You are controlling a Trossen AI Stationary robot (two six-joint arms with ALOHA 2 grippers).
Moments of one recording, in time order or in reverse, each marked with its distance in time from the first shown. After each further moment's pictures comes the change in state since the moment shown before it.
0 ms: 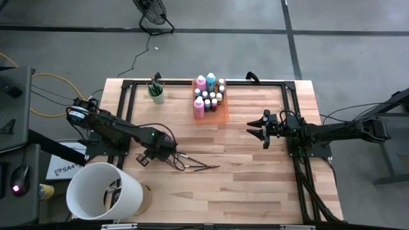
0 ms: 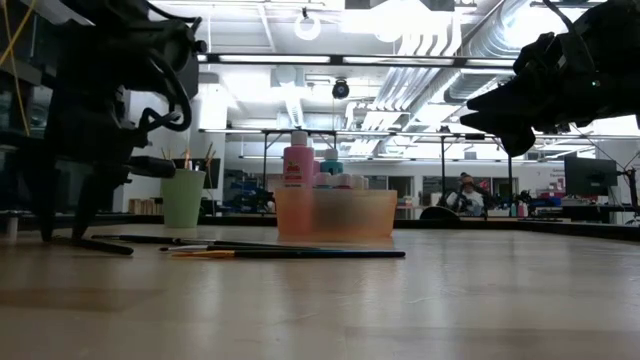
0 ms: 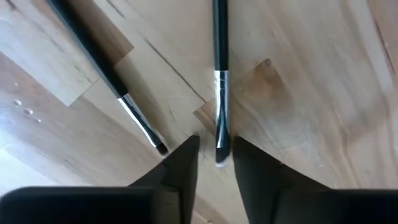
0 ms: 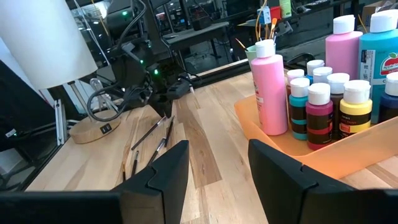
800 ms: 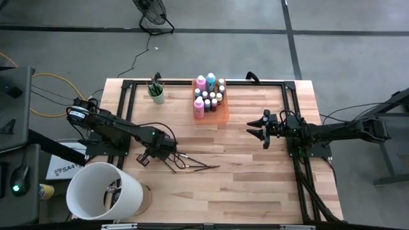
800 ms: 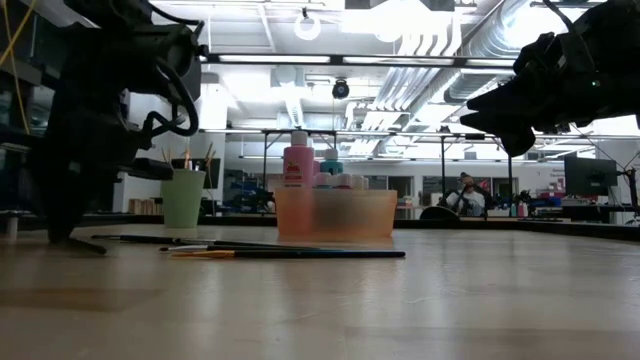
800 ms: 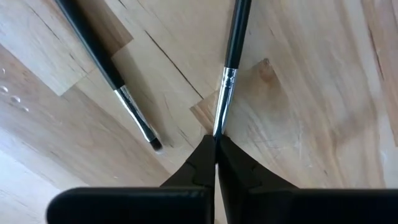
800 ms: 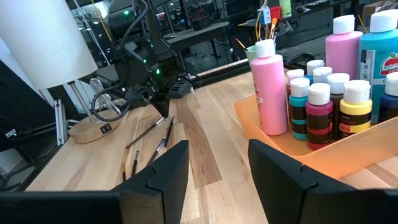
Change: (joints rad) left arm 0.001 0.003 -0.001 -0.020 0.052 -0.051; right arm 0.000 0.000 0.000 0.000 0.000 0.000
